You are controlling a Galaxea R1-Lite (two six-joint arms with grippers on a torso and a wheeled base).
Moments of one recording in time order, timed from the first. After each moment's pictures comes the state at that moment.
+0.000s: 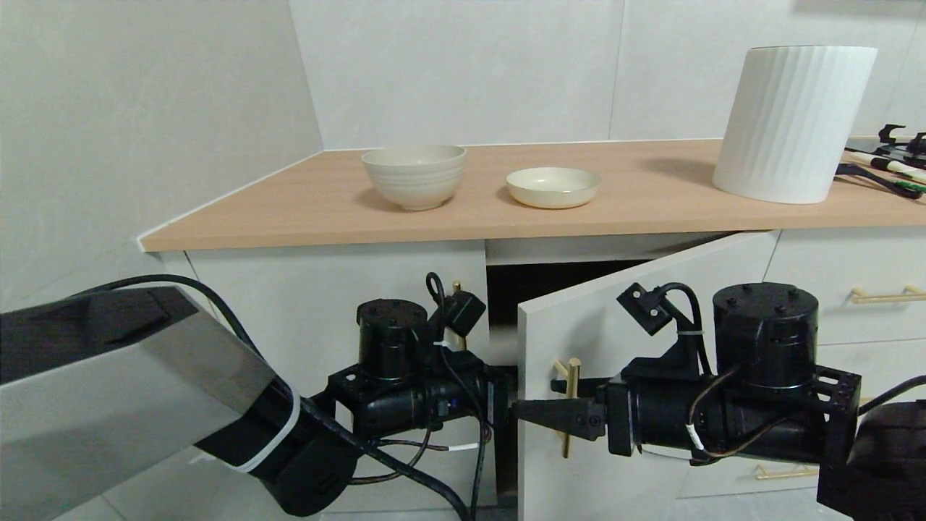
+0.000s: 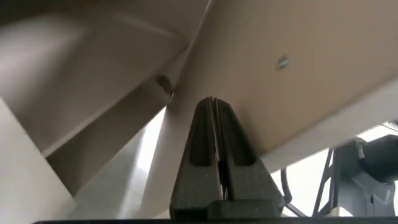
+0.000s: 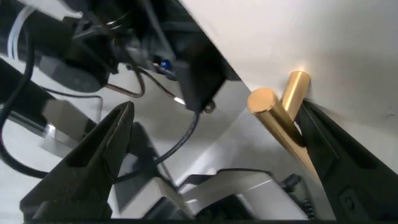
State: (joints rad) left arm -0.63 2.09 -0.77 -1.05 -0.46 -0.31; right arm 0.72 1.75 -0.62 -0.86 0.48 0.47
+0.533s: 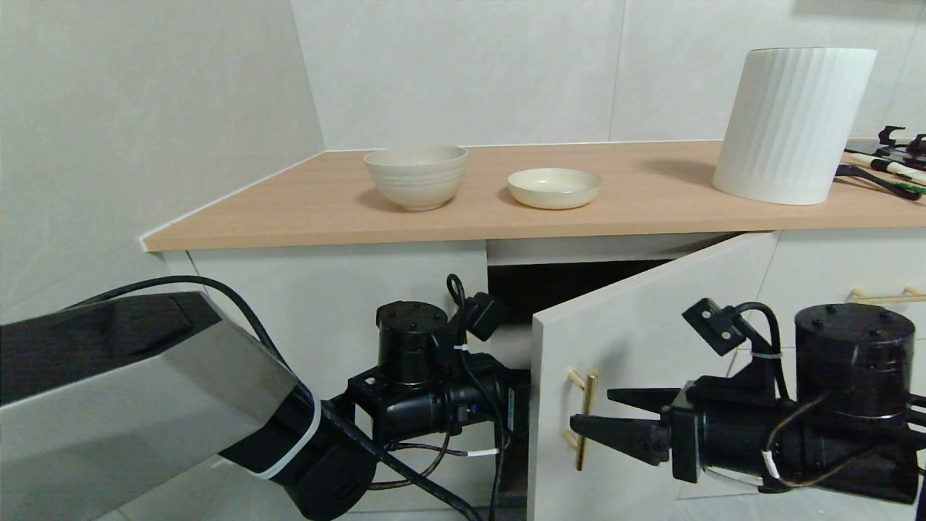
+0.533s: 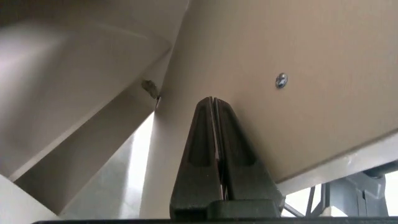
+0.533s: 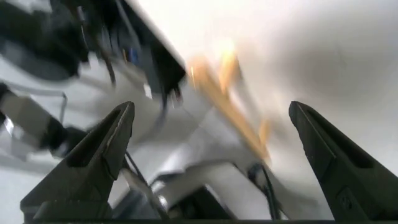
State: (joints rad) left arm -0.68 2.11 -0.80 -1.06 -0.48 -0.31; right arm 0.61 1.59 -0.44 -0.85 0.40 0.37
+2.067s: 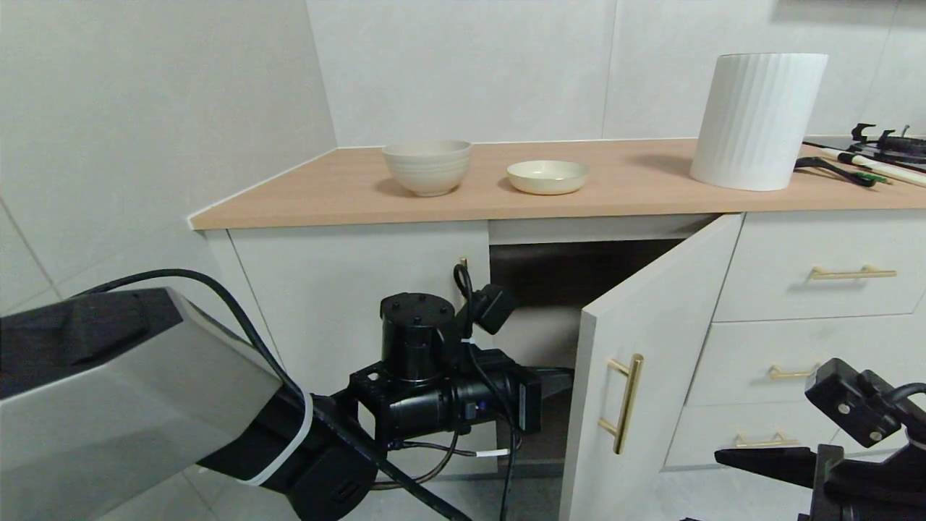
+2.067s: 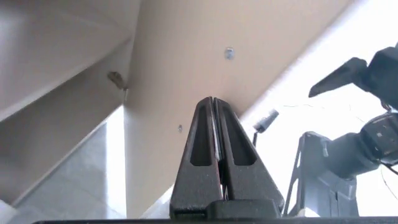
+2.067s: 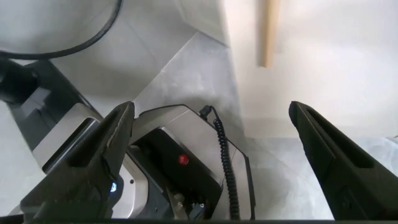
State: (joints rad) left arm -0.72 2.08 -0.83 -1.02 -0.48 -0.36; right arm 0.61 1.20 -0.34 -0.38 0.25 0.15
